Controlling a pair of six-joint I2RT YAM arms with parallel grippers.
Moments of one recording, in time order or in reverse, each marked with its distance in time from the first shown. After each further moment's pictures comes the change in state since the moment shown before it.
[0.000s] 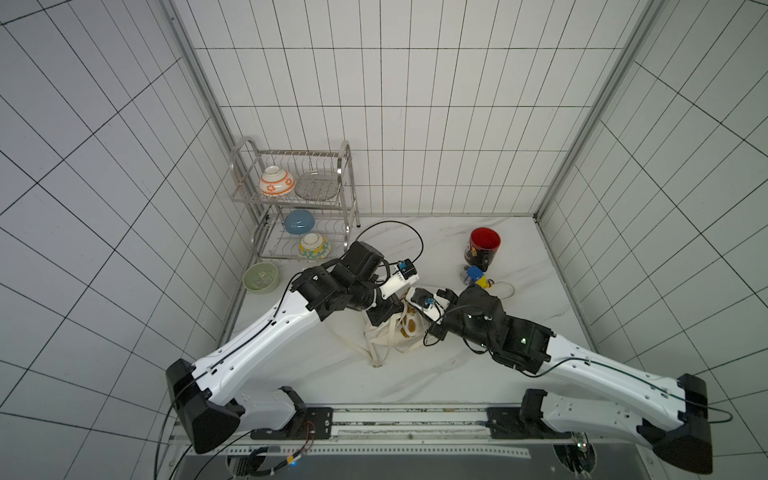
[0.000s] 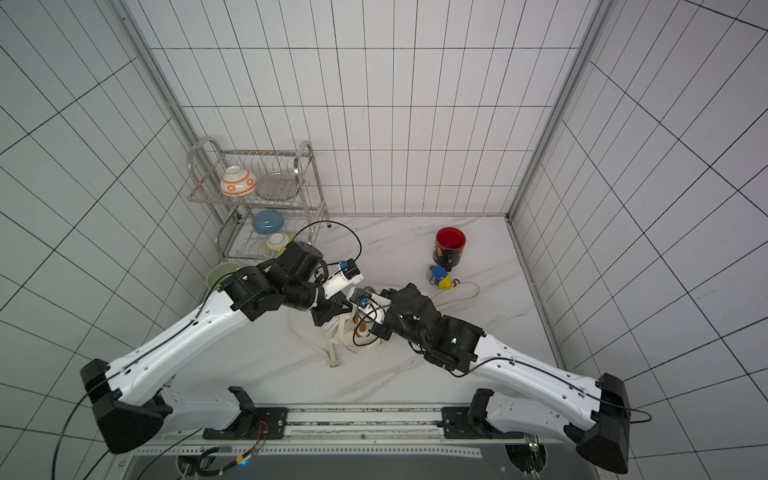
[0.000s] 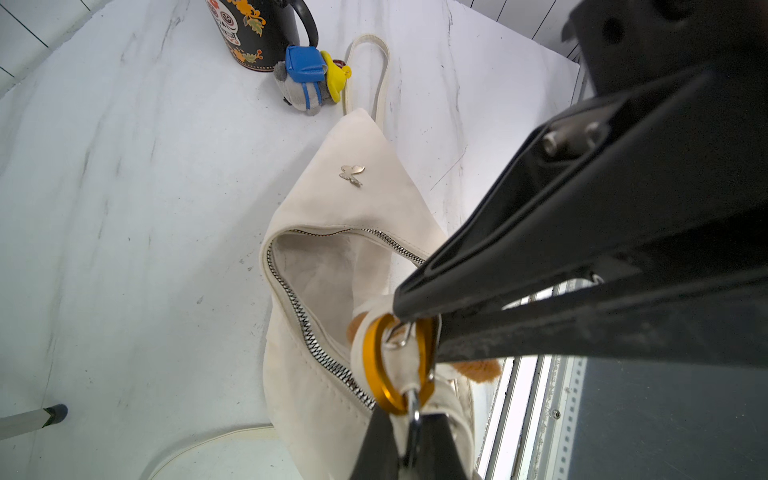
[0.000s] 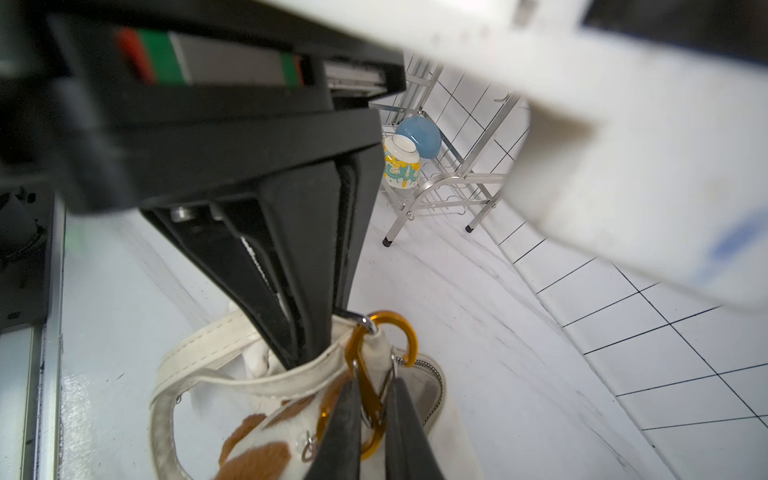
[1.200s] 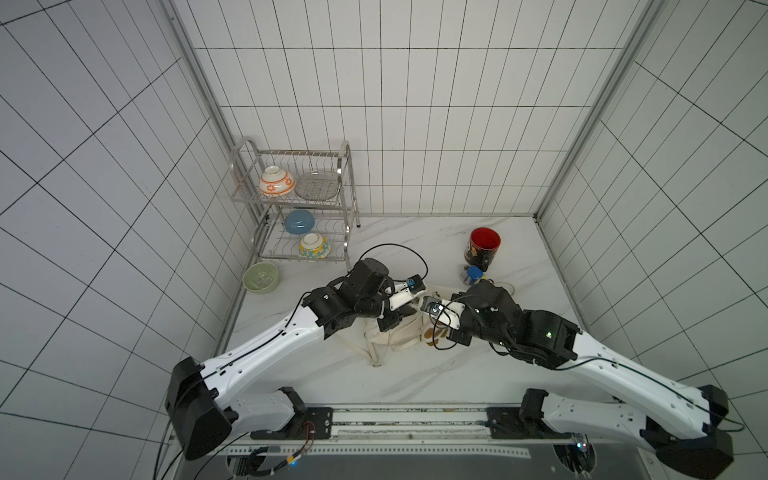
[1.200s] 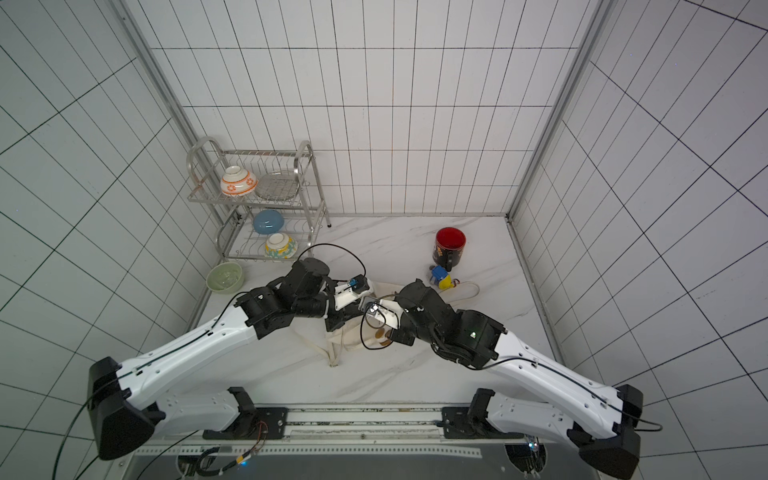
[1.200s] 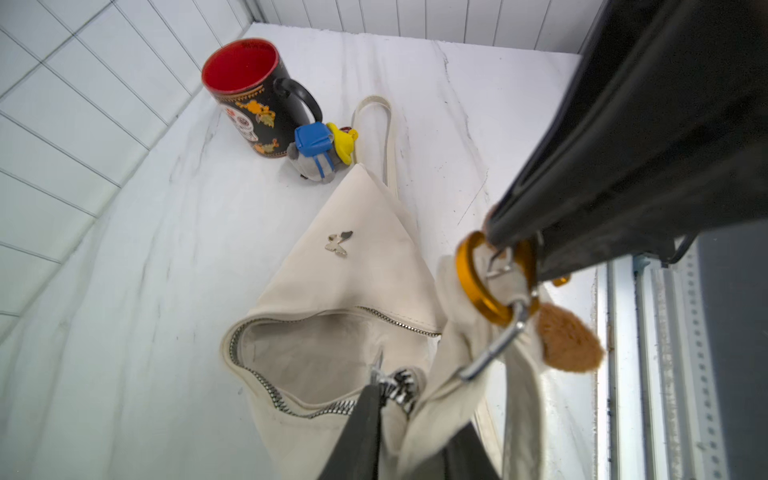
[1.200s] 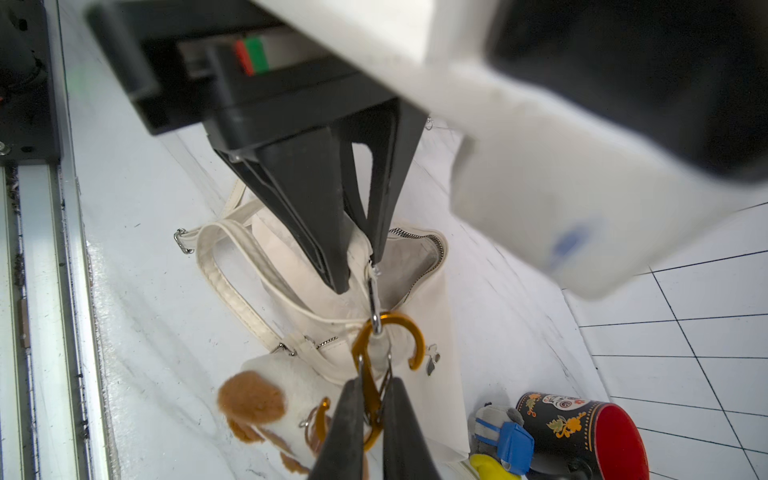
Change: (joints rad) left arm -0.050 -0.038 -0.257 0.407 -0.068 0.138; right arm -0.032 -0.034 0.168 -0.480 0.012 -0.089
